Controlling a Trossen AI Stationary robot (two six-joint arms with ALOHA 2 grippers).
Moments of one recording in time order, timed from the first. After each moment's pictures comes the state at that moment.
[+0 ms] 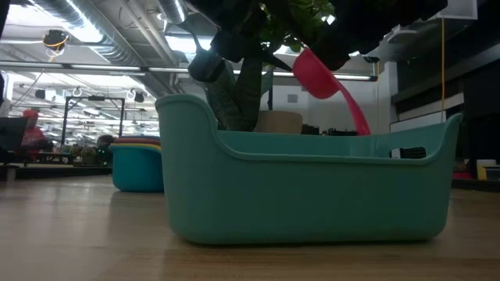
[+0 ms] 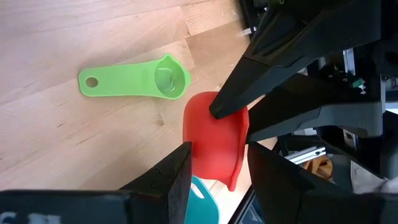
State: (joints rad) left arm -0.21 1.72 1.21 -0.08 -0.17 -1.36; right arm 0.18 1.40 0.87 -0.10 -0.05 -0.06
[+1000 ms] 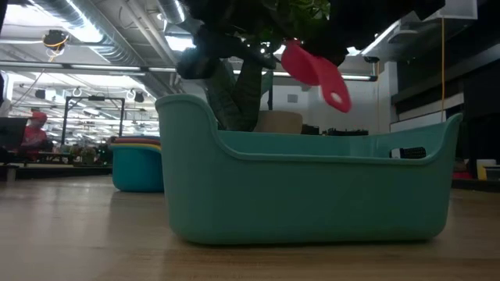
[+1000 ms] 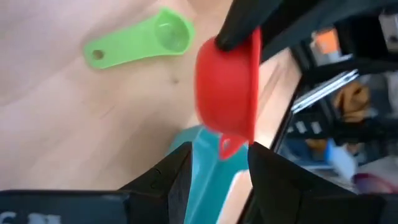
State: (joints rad) left arm -0.21 1.67 1.21 -0.22 0.00 -1.12; right arm 0.18 1.40 0.88 -0.05 -0.04 0.00
